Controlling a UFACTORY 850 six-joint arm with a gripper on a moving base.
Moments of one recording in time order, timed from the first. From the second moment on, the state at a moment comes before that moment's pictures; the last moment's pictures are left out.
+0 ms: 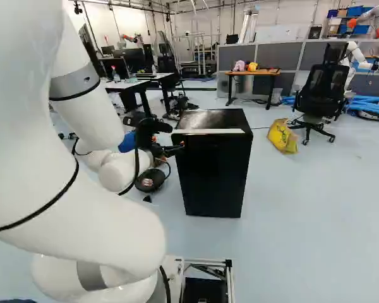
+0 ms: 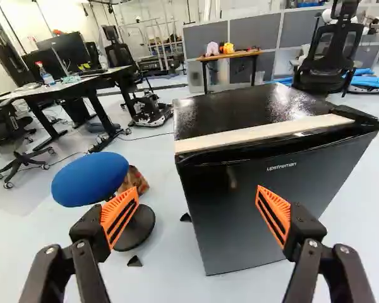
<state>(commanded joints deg) 16.0 5.5 -9.9 27.1 60.2 0.0</state>
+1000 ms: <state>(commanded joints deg) 26.0 -10.1 -17.1 42.3 73.9 0.0</state>
